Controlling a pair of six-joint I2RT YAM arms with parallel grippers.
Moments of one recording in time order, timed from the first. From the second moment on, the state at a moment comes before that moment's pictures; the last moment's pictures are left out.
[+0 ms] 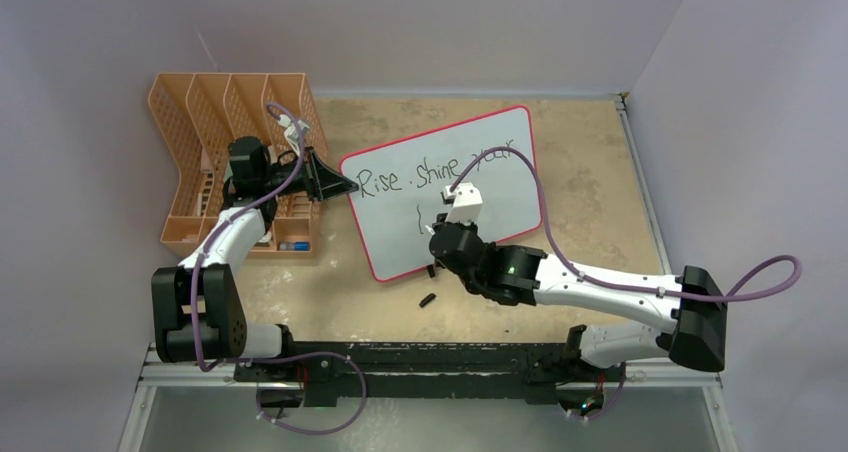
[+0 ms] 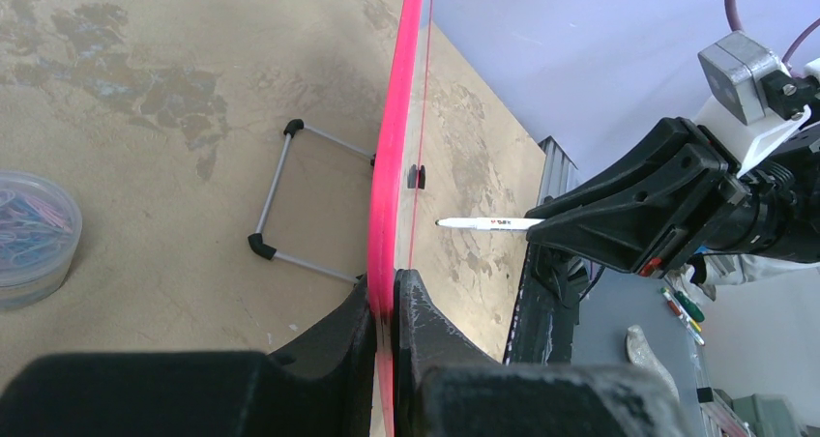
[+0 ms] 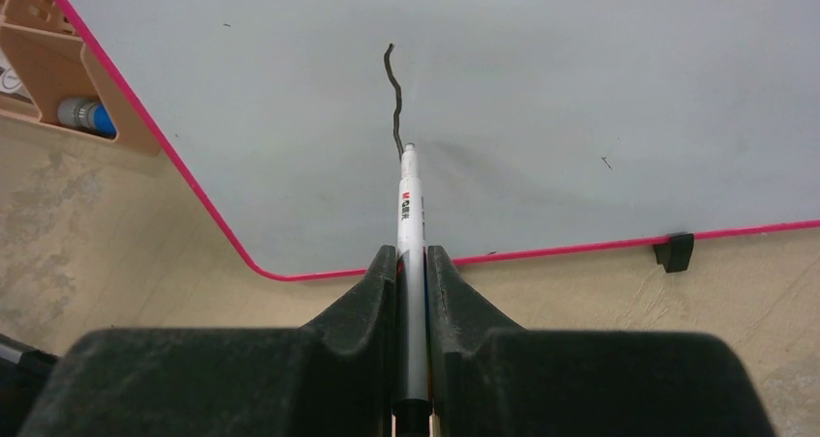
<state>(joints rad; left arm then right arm) 0.08 1.37 0.80 0.28 1.25 -0.41 1.19 1.26 0.95 -0.36 0.69 0.69</state>
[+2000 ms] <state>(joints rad) 0.08 1.37 0.80 0.28 1.25 -0.41 1.18 1.32 0.91 -0.26 0.77 0.69</state>
